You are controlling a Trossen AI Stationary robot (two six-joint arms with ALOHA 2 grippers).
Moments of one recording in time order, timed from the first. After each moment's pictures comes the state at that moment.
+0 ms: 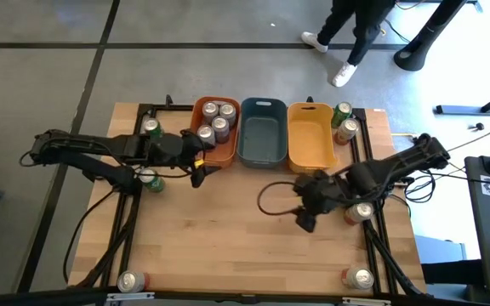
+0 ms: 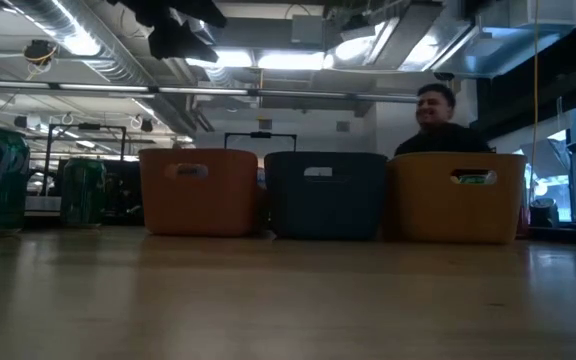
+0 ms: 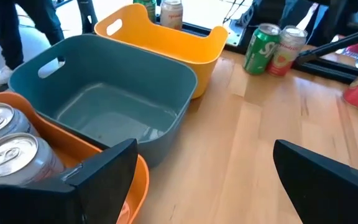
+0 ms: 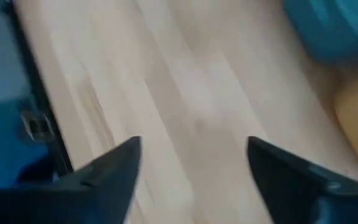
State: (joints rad) left arm -0.03 1.04 0.90 -0.35 -0.29 -0.26; right arm 0.45 1.46 1.52 -1.20 0.19 0.90
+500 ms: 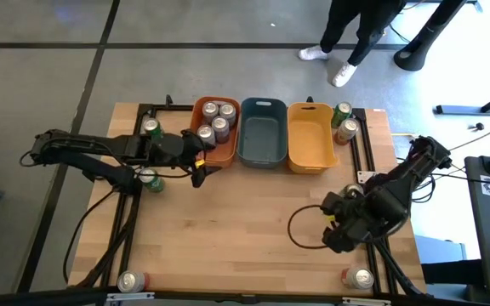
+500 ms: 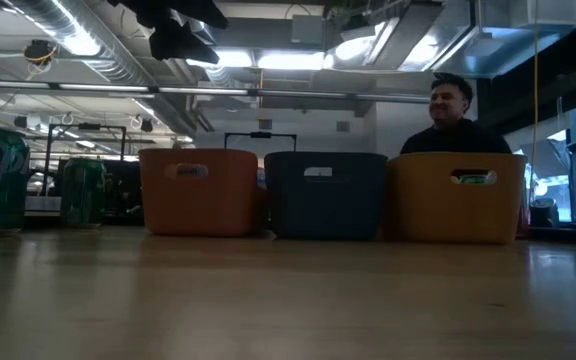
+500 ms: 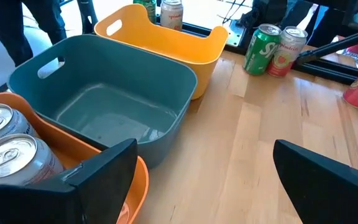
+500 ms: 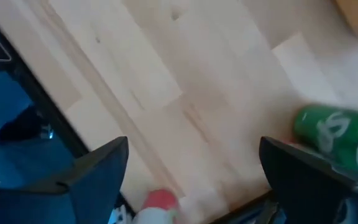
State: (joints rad) left arm -0.02 1.04 0.90 -0.34 -0.29 -0.26; right arm 0.72 1.46 1.52 -1.45 0.12 1.34
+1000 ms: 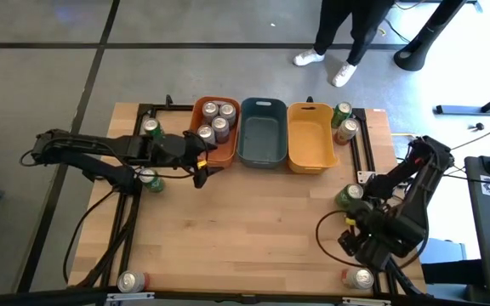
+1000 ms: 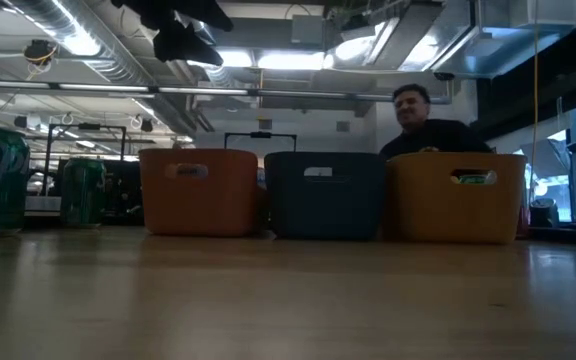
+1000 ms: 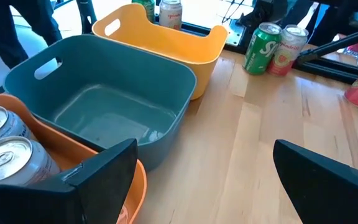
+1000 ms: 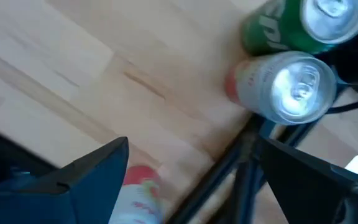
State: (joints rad) left arm -0.03 1.07 0.90 -0.32 -0.29 -0.25; right arm 0.97 1.45 1.39 -1.57 0.08 1.90
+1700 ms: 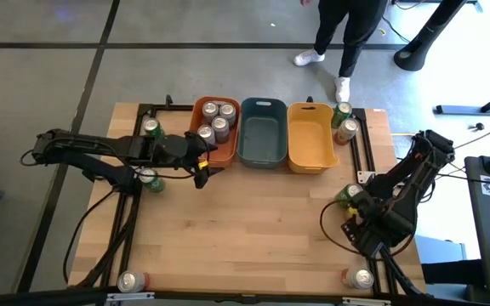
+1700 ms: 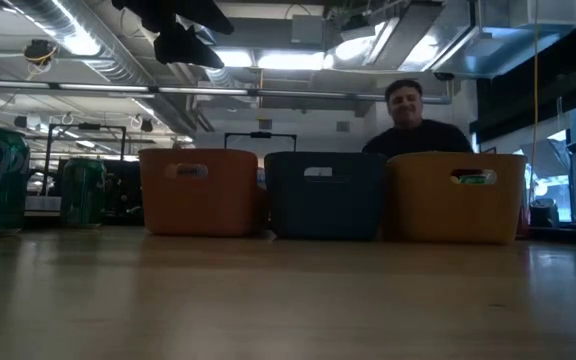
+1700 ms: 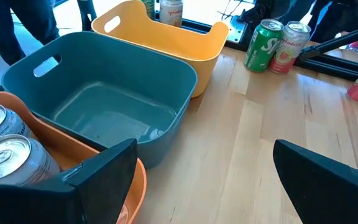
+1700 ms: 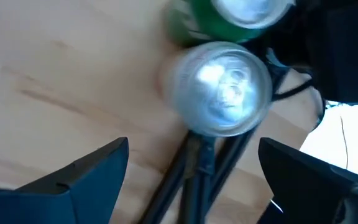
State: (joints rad) left arm -0.03 1.08 0.90 -0.32 -0.29 -0.26; right arm 0.95 1.33 1.12 -1.57 -0.05 2.00
